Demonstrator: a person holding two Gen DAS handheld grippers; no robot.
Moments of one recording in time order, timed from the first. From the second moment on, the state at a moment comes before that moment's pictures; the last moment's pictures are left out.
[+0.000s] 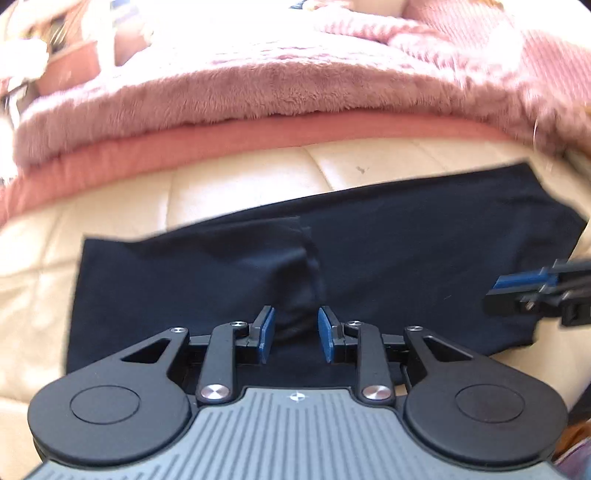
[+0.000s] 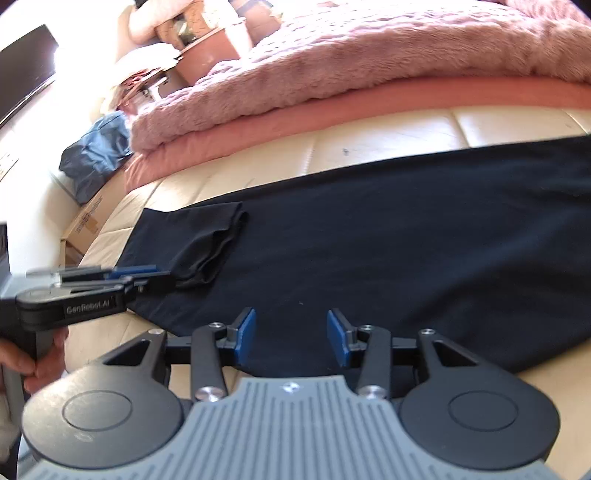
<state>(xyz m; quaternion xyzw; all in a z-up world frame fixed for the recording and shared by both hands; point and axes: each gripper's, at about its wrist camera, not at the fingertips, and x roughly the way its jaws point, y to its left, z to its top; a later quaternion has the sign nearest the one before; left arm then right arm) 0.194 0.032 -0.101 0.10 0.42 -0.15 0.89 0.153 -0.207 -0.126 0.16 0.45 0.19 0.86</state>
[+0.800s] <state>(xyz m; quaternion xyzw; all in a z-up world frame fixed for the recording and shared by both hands) 0.226 0.049 -0.104 0.00 0.46 -0.19 0.87 0.201 -0.166 -0.142 0.12 0.44 0.25 0.85</state>
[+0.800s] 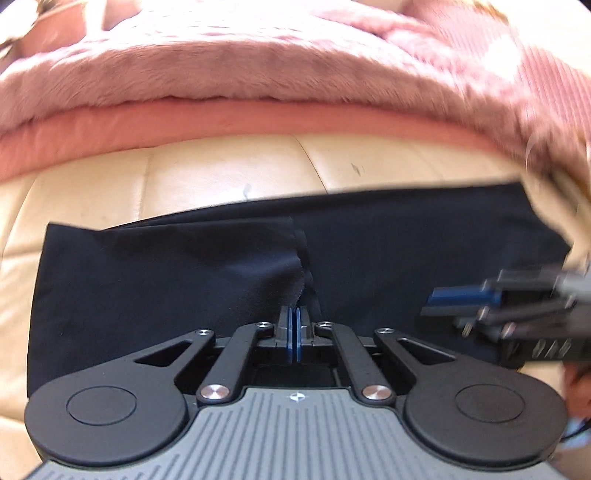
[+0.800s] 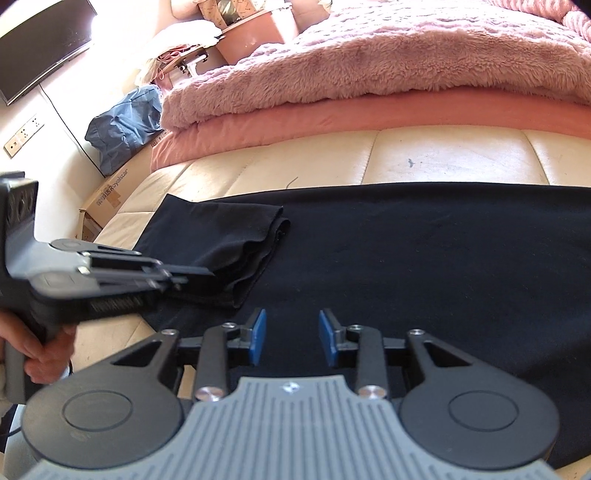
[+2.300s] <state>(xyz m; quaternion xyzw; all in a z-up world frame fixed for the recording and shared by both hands) 0.242 0.068 -0.112 -0.06 0.48 -0.21 0.85 0.226 -0.128 -0.155 0.10 0.45 0.29 0.84</state>
